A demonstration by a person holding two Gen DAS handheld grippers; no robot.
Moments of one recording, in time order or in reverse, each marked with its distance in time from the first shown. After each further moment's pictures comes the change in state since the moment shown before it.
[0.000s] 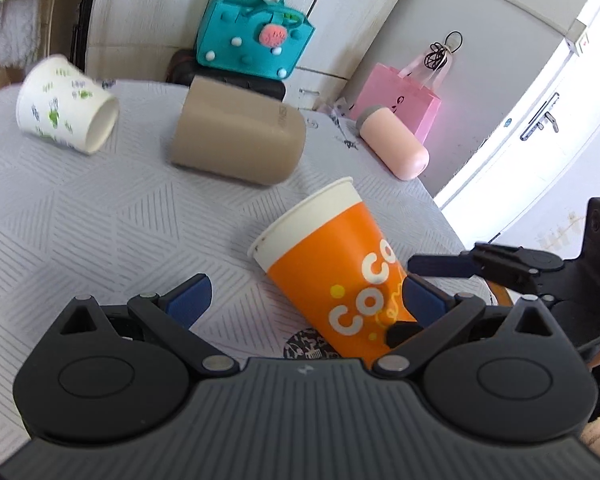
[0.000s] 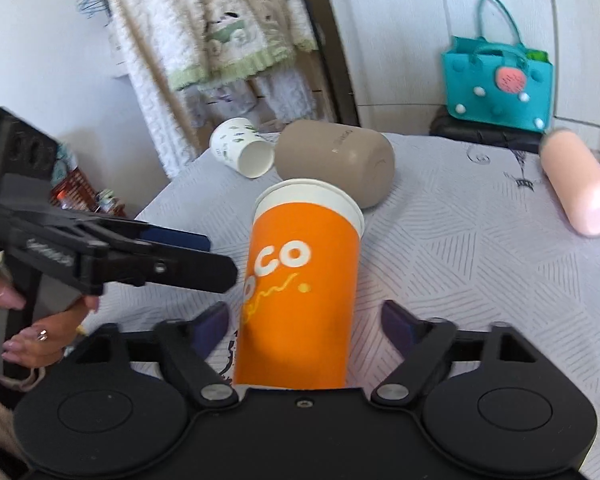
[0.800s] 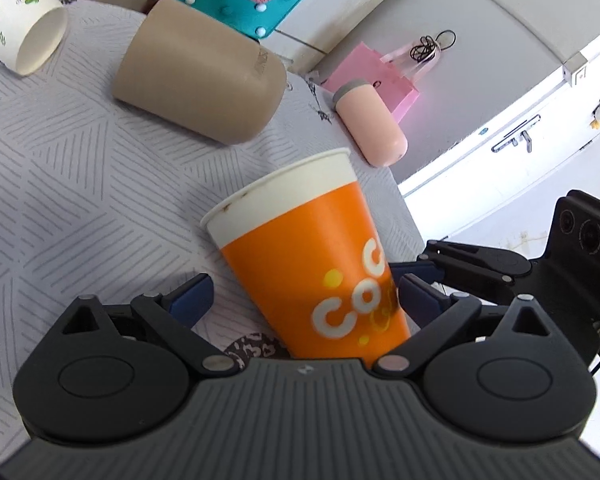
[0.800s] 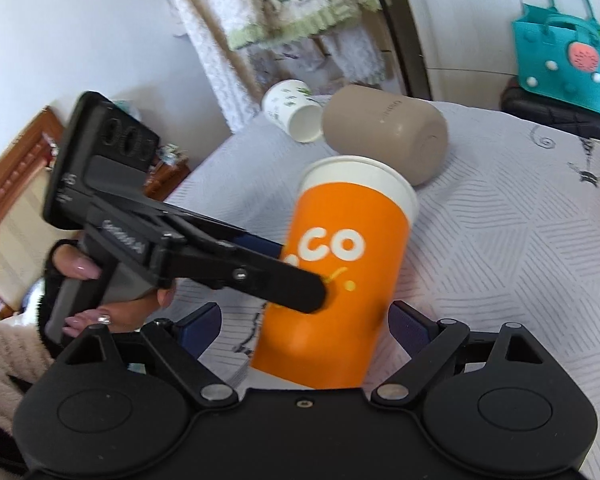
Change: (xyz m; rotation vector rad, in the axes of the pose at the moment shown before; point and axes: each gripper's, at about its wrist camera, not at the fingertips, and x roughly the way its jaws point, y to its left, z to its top) left arm 0.051 0.007 0.000 -0.147 0.070 -0.174; right arm 0.018 -0.024 0.018 -0.057 0.145 0.241
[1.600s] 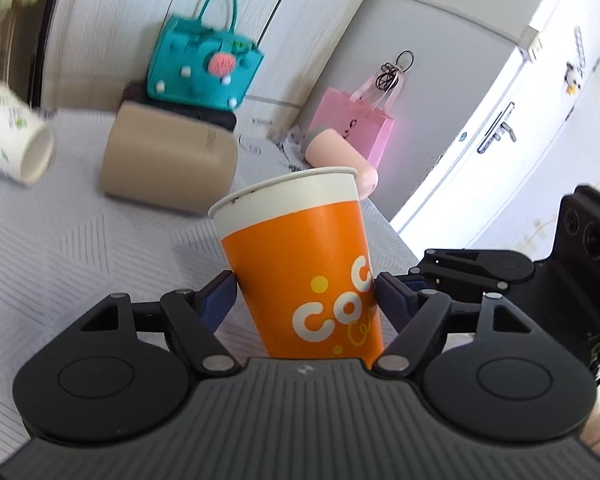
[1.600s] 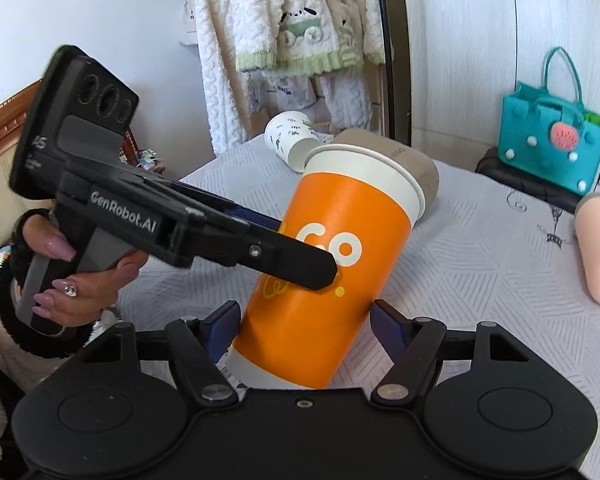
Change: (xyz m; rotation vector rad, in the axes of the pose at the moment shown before) left arm -0.036 -0.041 -0.013 0.267 -0.183 0.065; right arm -0.012 0.037 -0.019 -0.186 -0.131 -0.188
